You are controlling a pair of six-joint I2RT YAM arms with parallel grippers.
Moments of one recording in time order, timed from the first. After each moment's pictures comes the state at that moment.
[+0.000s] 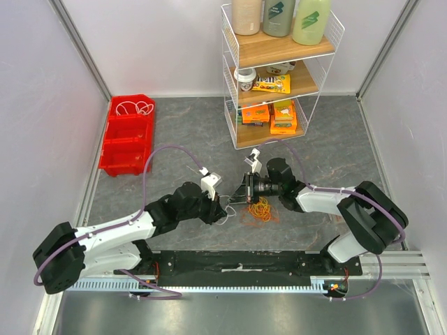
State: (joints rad) left arm -0.92 1.05 0.44 0.03 0.14 -0.41; right arm 0.67 1.52 0.57 0.51 -0.74 0.97
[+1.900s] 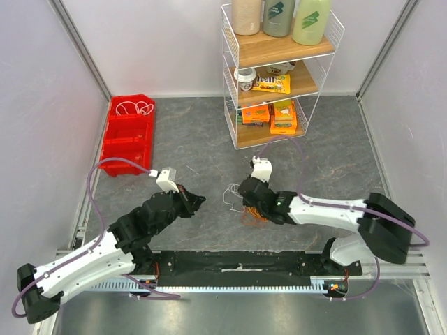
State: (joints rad) left arm -0.94 0.57 0.43 -0.27 -0.31 -0.89; right arm 1.04 1.36 0.70 -0.06 0.53 0.80
